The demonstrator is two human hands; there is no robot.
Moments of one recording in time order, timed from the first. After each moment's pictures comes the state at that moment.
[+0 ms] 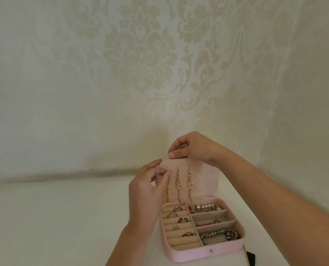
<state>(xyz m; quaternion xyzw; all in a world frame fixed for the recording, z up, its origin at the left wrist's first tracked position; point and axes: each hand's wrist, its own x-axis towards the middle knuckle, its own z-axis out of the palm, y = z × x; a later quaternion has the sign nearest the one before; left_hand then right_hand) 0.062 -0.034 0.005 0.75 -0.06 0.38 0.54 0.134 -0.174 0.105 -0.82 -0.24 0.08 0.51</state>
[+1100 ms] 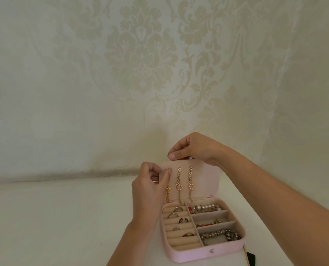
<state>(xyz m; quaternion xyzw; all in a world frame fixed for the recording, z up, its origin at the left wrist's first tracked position) 0.064 -0.041 0.009 0.73 0.00 0.35 0.58 0.127 -0.174 0.112 -0.85 -0.22 0.08 0.47</state>
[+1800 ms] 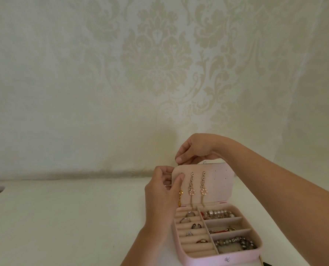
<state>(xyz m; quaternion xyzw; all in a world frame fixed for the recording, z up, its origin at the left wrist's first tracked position) 0.066 -0.037 0.003 0.71 -0.02 0.30 0.64 0.157 -0.150 0.125 -0.87 -0.17 0.21 0.40</state>
